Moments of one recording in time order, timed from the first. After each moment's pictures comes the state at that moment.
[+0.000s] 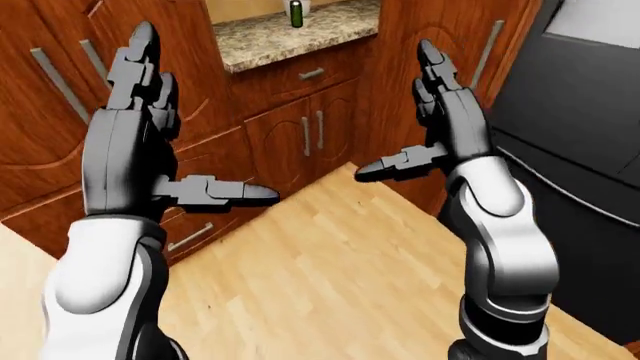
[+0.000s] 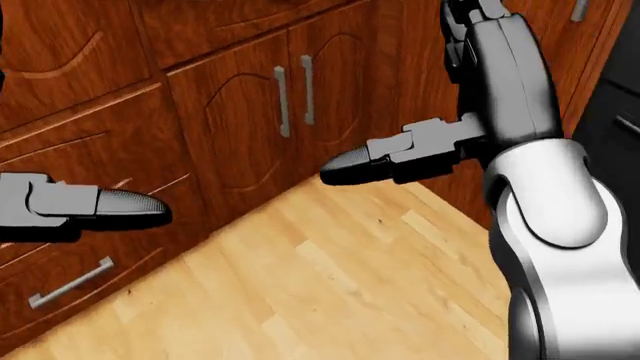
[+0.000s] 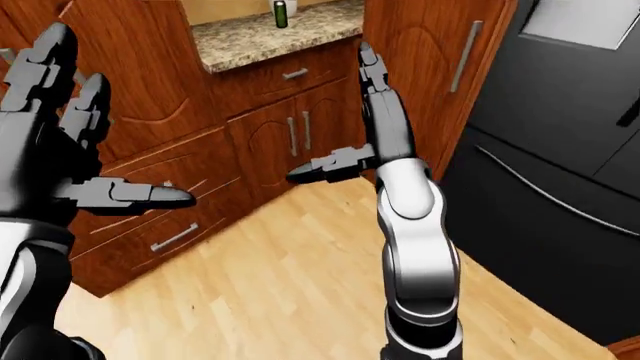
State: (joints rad) left arm -0.53 0.22 0.16 -0.99 0.09 1.15 -0.09; right arm -0.64 -0.10 -0.01 -0.54 -0.18 0.92 0.11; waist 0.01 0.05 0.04
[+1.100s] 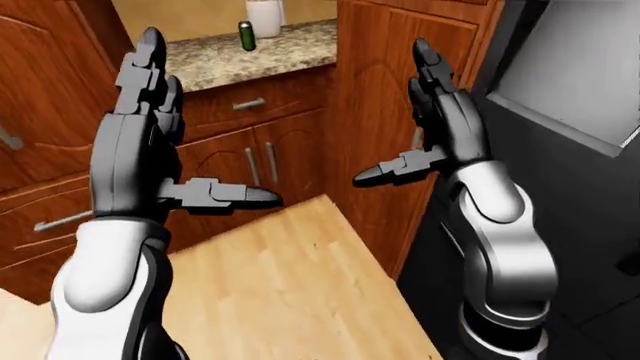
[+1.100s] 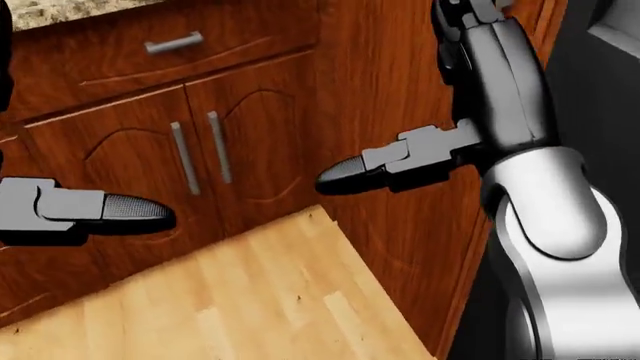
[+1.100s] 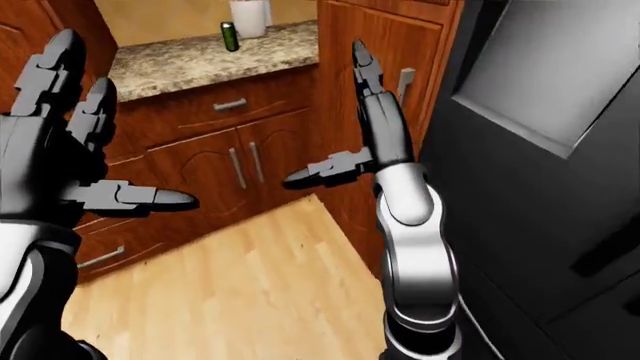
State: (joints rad) left arm -0.50 0.21 0.15 -0.97 0.09 1.11 -0.10; right arm -0.62 -0.09 0.00 -0.56 -0.19 0.89 0.15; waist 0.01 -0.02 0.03
